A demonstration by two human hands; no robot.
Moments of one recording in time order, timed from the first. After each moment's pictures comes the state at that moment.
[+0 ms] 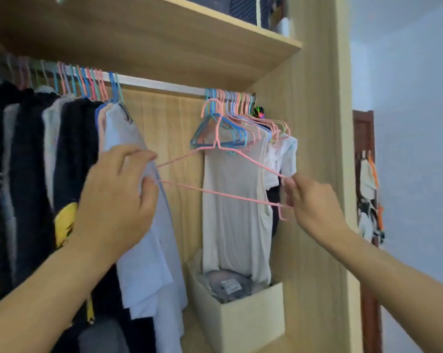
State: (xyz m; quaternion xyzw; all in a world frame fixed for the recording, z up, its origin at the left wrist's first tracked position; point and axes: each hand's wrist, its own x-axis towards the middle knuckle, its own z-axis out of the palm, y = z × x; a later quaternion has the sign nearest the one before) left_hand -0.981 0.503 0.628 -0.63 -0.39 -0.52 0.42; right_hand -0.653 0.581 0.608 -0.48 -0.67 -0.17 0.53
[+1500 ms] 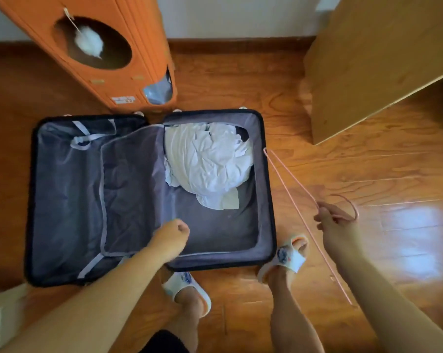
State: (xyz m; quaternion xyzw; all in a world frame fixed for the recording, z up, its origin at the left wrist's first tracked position) left_hand 0.013 0.296 -0.336 -0.73 -0.40 0.37 -0.42; right_hand 0.153 -0.021 -0.260 -0.87 0.20 0.21 0.40
